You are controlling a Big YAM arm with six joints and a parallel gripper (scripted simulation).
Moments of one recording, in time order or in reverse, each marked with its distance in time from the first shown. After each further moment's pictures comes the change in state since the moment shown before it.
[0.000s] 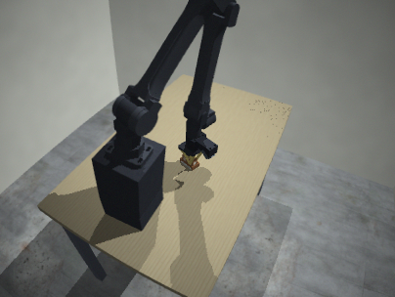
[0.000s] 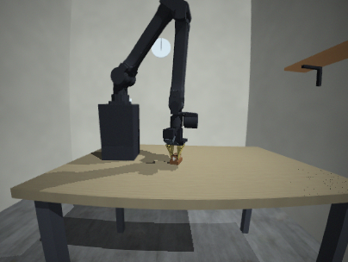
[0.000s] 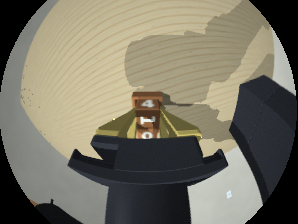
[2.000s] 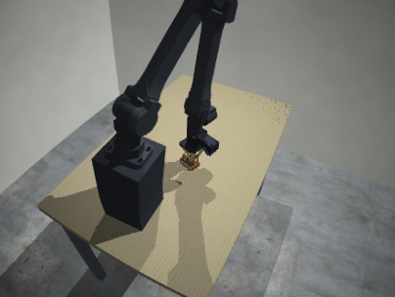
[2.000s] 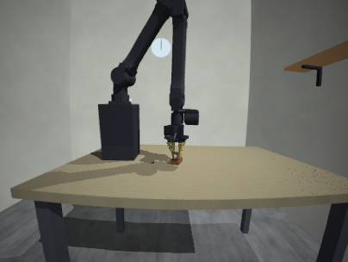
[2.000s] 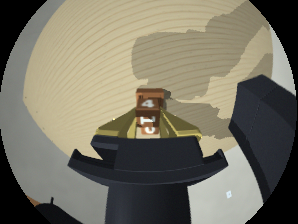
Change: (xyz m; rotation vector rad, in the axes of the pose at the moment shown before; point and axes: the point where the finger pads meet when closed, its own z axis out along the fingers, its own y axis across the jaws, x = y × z) arm 0.000 0.006 -0.014 -0.012 0.001 -0.001
